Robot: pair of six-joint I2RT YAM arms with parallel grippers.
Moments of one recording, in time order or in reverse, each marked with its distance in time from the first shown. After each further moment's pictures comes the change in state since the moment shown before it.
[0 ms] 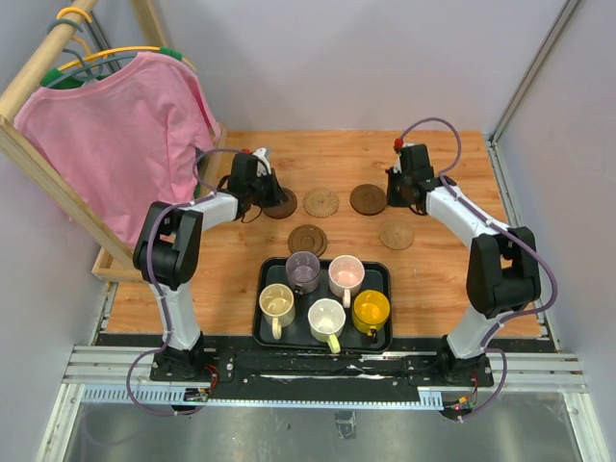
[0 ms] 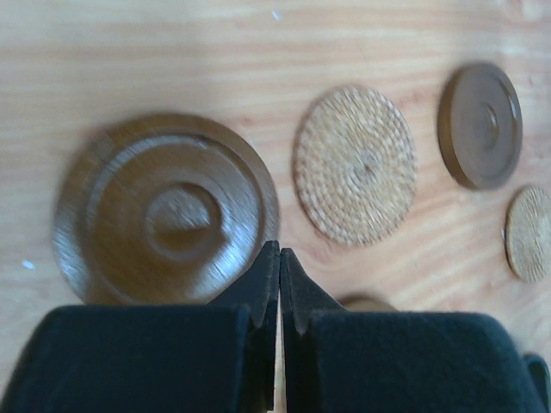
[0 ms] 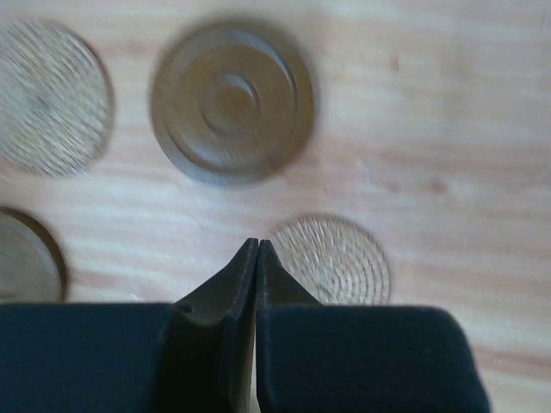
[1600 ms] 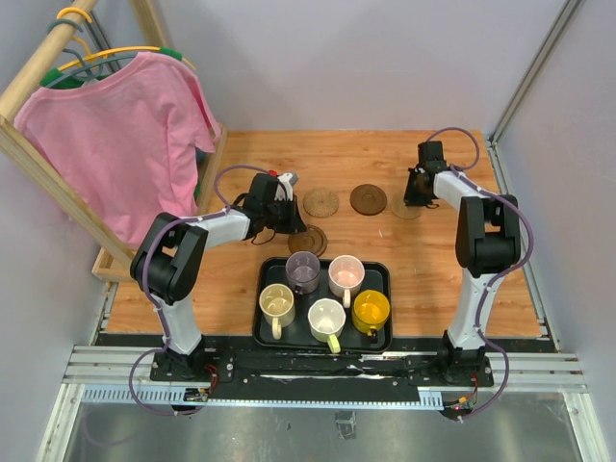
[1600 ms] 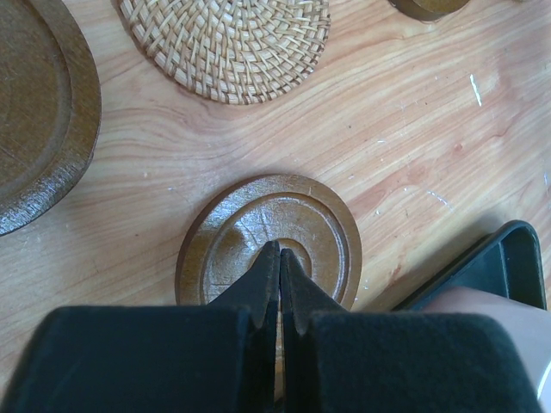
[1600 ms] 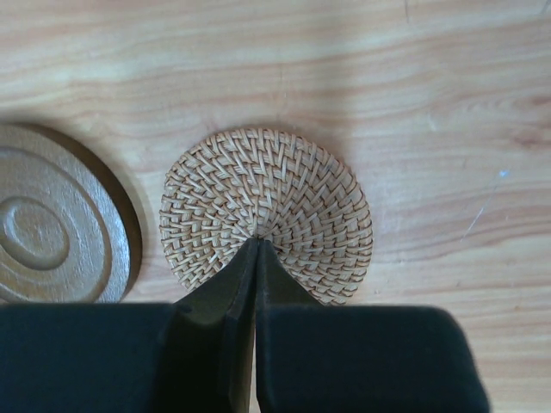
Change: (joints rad) left arm -0.170 -0.126 -0.187 -0.042 0.079 0.062; right arm -0.187 0.312 0.129 -0.034 0.003 0.082
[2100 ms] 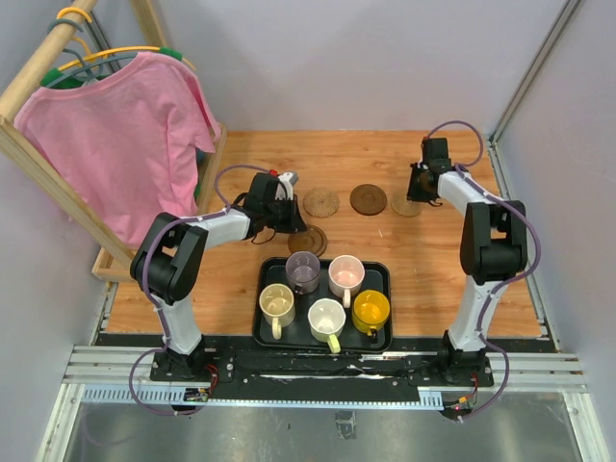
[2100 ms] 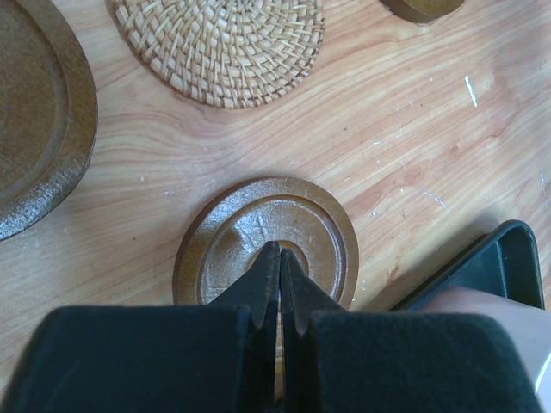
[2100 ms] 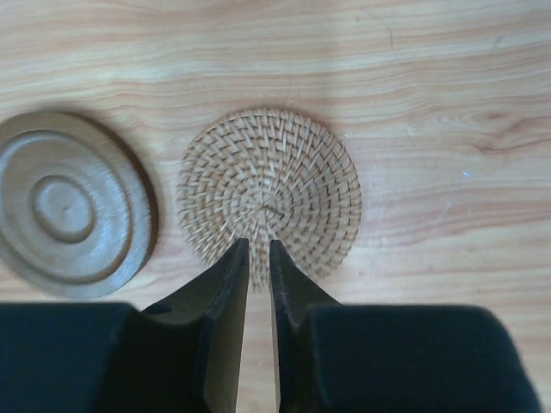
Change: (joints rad) left arm 0.000 0.000 0.002 0.000 0.003 0.002; right arm -0.007 -0.031 0.006 0.014 0.000 -0.049
